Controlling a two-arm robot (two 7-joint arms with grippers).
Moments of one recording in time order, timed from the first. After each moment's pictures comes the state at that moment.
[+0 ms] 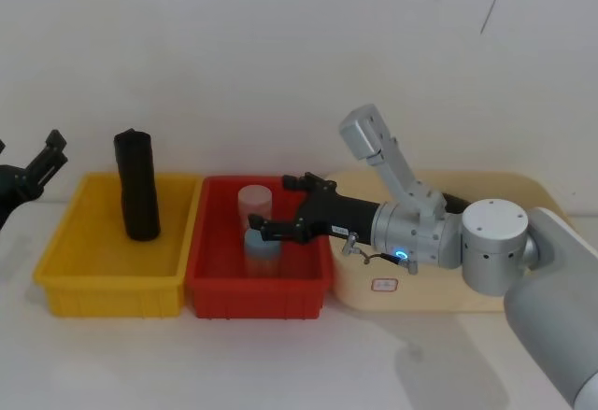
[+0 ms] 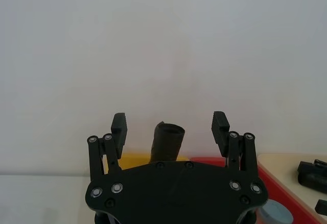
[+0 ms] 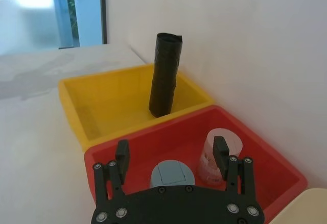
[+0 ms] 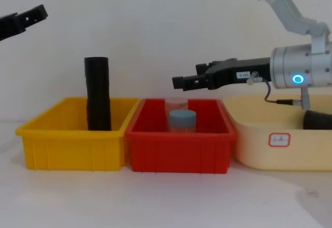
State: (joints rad) left arm -0.36 0.31 0.13 -1.45 -0.62 -0.09 -0.21; right arm 0.86 0.20 -0.53 -0.84 0.28 0.02 0.76
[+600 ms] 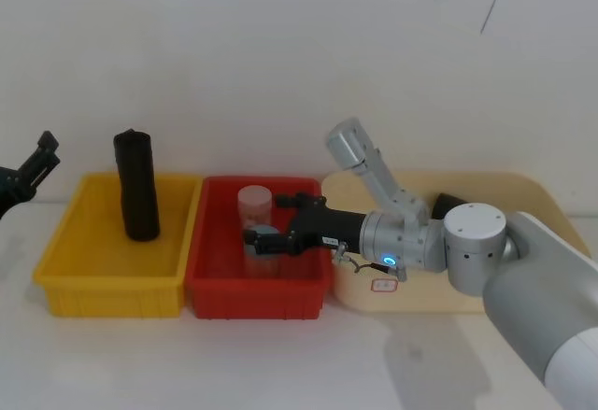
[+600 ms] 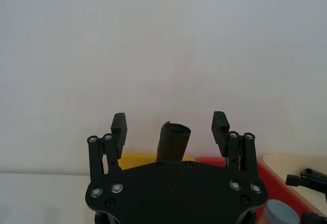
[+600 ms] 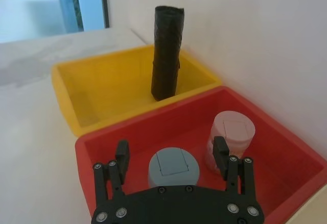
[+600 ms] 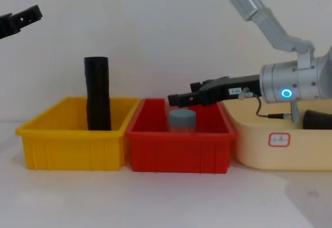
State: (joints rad) left arm -0.35 0.32 0.12 -1.46 -0.62 -0.09 -0.20; right arm 0.98 0.12 -0.56 -0.55 0.28 -0.05 0.81
